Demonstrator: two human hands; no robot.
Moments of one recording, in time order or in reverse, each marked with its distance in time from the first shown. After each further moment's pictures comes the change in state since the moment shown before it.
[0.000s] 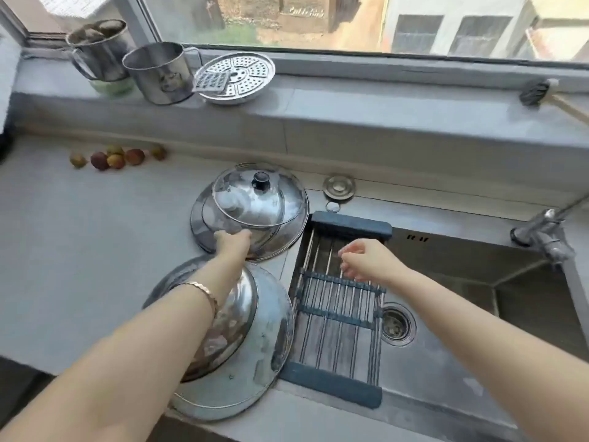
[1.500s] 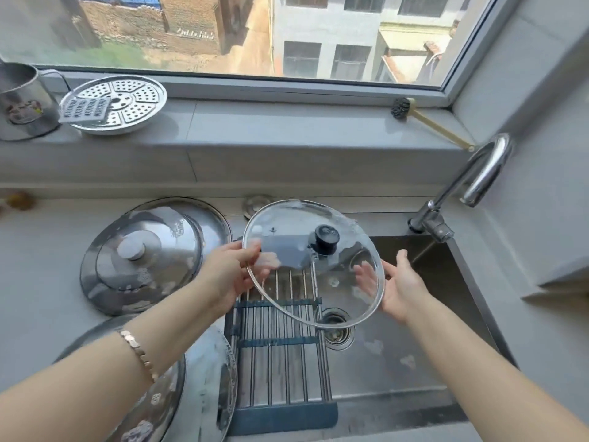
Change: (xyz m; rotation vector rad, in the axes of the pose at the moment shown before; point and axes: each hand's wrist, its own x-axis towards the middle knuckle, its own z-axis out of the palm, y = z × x) left_hand -0.112 0.056 0.059 -0.187 -0.726 -0.081; right_hand -0.057 0.051 -0.064 1.395 0.552 0.299
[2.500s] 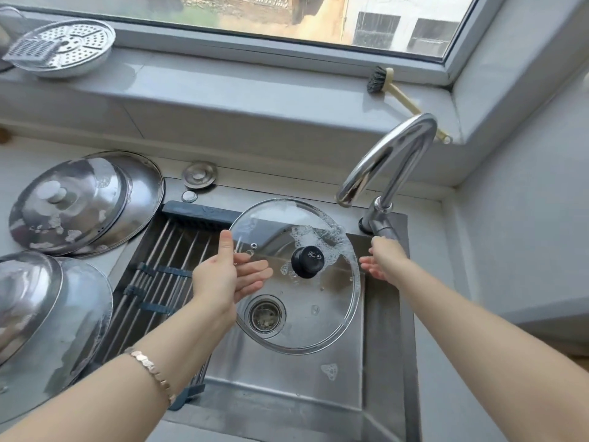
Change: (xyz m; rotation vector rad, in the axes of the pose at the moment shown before) left_hand 0.020 -0.125 0.214 -0.084 0.519 0.097; right_hand 0.166 -0.155 -0.128 -0.935 0.120 0.020
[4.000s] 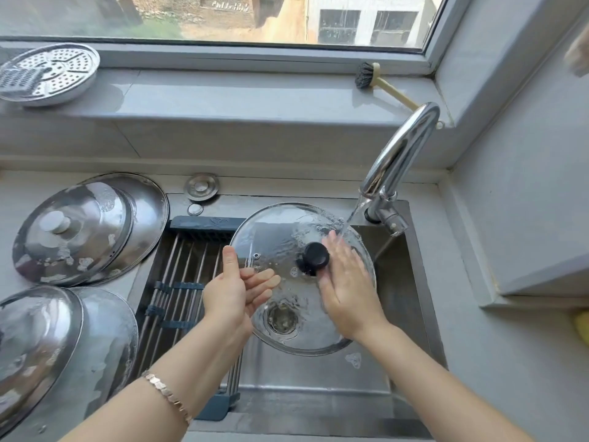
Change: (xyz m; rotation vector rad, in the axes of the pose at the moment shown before) left_hand 0.010 0.006 -0.035 -0.062 -0.064 -0.073; right_hand -0.114 0.064 0.077 -0.645 0.094 -1.009
